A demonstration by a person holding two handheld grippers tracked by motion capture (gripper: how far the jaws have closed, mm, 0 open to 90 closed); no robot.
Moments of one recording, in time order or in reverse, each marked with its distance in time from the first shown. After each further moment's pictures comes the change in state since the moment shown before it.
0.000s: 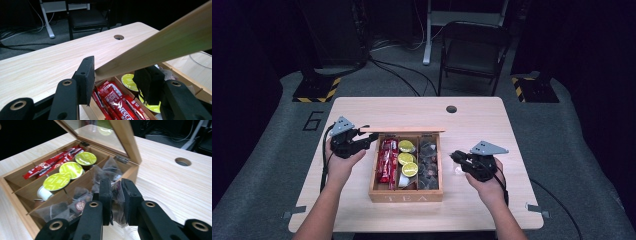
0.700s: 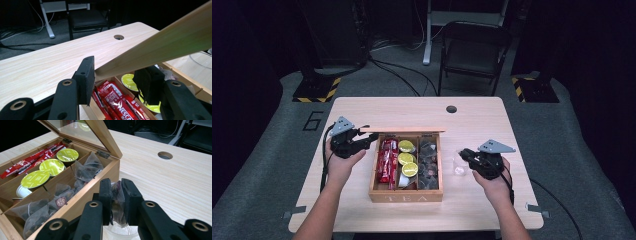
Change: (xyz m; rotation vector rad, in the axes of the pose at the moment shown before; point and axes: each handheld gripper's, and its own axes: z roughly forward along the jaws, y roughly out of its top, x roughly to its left) left arm 0.000 0.000 0.000 -0.003 0.002 -0.001; right arm -0.020 -0.007 -0.004 0.013 -0.068 0.023
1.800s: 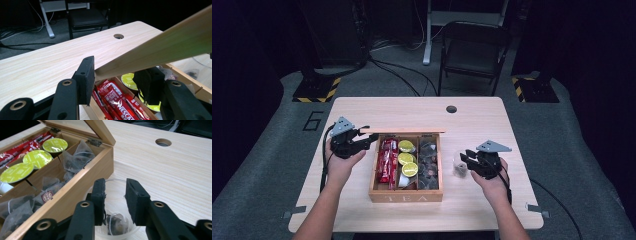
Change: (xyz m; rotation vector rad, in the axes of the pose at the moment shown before) left arm -0.001 -0.001 -0.001 0.008 0.000 0.004; right arm -0.009 -0.013 0.016 0.046 -0.024 0.048
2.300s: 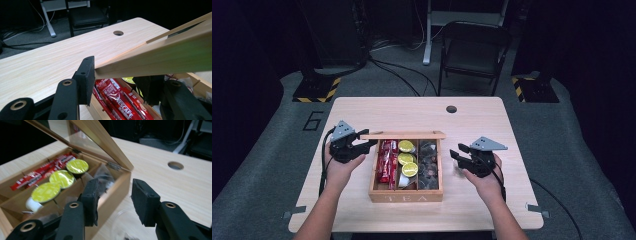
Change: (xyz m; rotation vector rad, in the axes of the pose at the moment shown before) left arm -0.010 -0.005 -0.010 0.009 0.013 0.034; right arm 0.028 0.026 -0.005 -0.106 0.067 -0.059
